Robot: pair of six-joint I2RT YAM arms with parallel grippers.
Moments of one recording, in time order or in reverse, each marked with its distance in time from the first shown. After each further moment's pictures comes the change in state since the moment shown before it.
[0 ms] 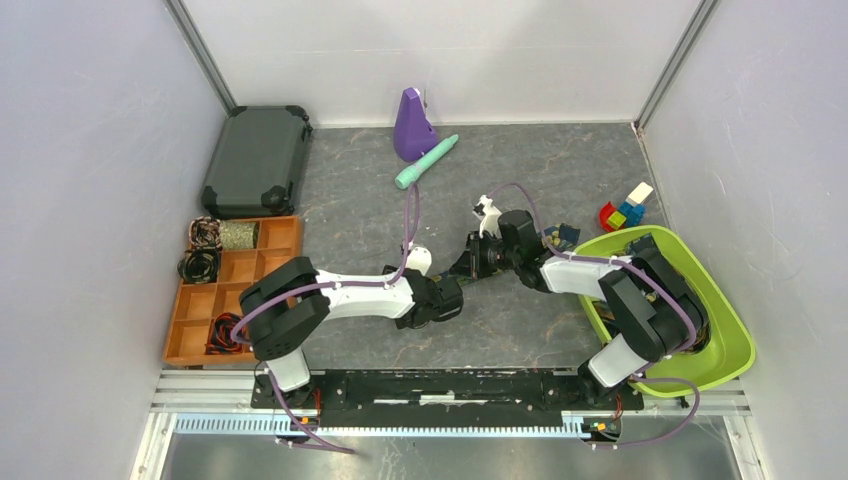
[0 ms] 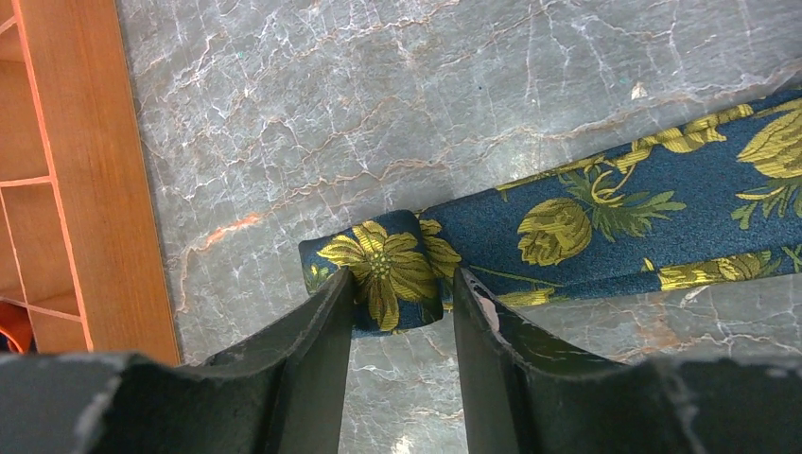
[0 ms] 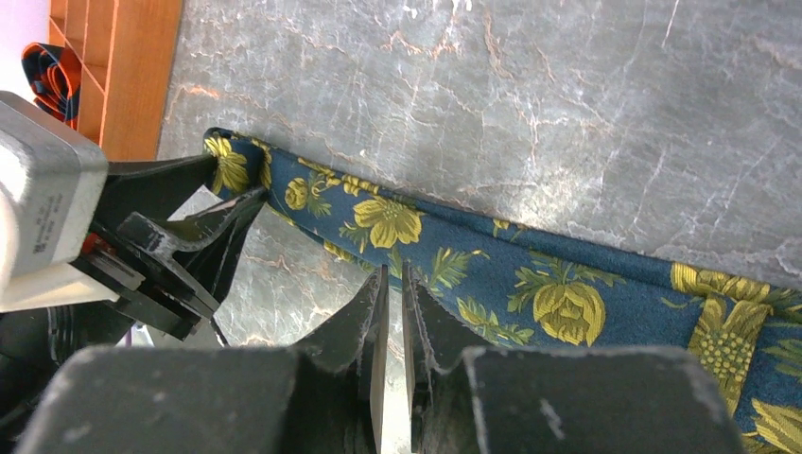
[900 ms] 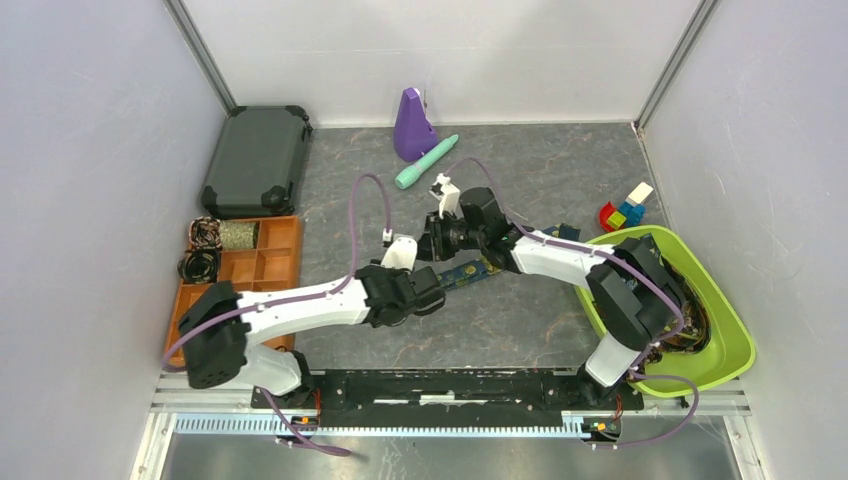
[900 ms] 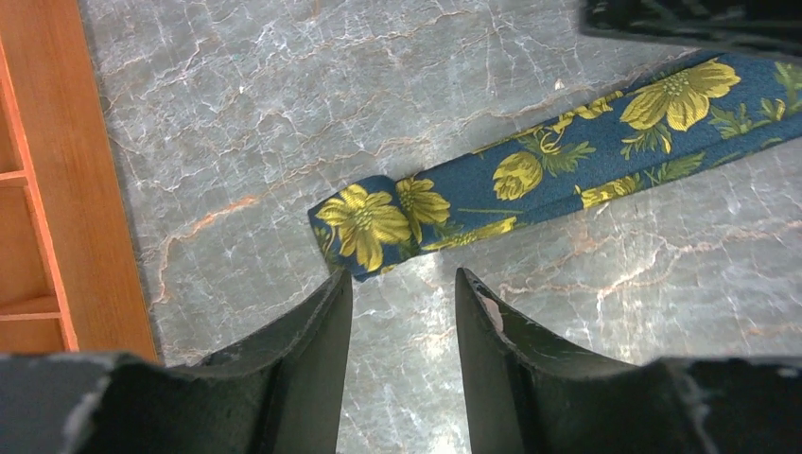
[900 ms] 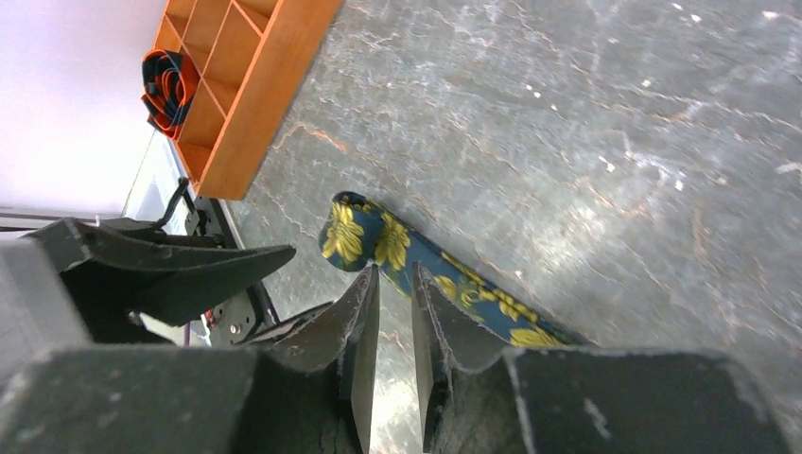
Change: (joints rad) left arm -0.002 -0.290 -0.033 0.002 0.100 0.056; right arm 0.145 0.081 0.294 -0.087 -0.003 0.011
